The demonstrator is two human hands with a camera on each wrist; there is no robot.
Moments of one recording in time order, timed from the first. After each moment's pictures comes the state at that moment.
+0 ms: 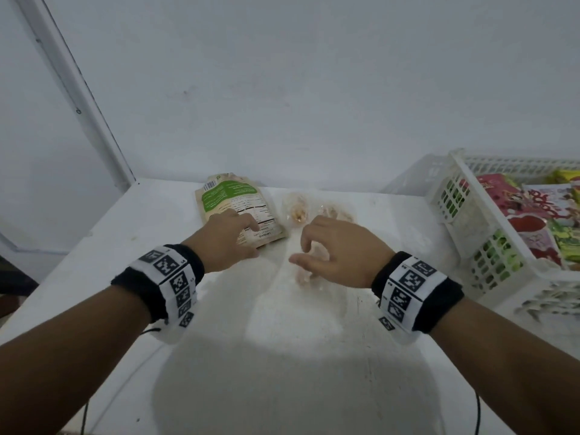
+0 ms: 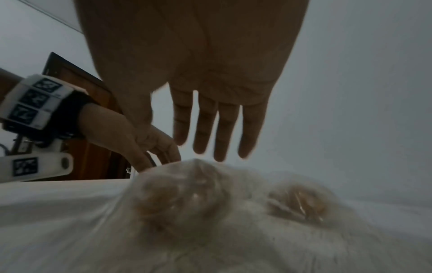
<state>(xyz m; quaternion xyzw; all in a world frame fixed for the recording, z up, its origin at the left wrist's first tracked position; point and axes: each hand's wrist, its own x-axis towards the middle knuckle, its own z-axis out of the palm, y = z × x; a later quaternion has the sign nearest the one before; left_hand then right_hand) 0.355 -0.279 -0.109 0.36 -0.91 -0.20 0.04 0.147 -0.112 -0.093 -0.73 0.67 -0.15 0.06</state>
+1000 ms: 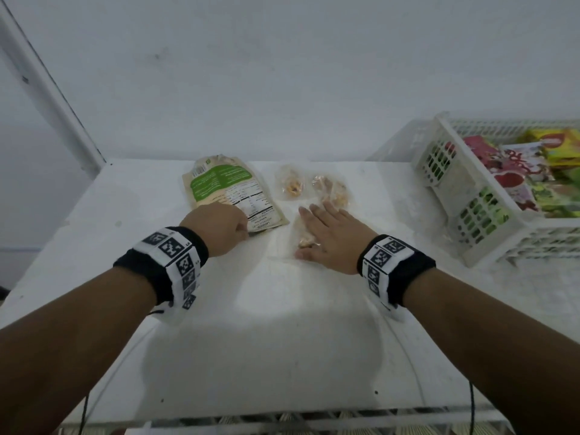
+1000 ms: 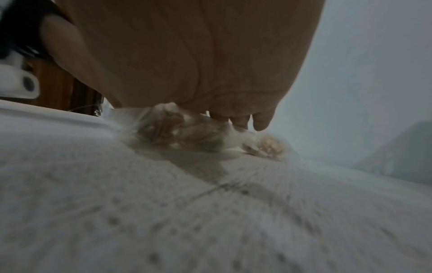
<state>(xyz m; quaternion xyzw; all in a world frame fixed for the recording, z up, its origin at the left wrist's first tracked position) 0.361 -0.285 -0.118 0.33 -0.94 -0.07 -0.07 0.159 -0.117 -0.148 -0.64 0.76 0.07 0.09</state>
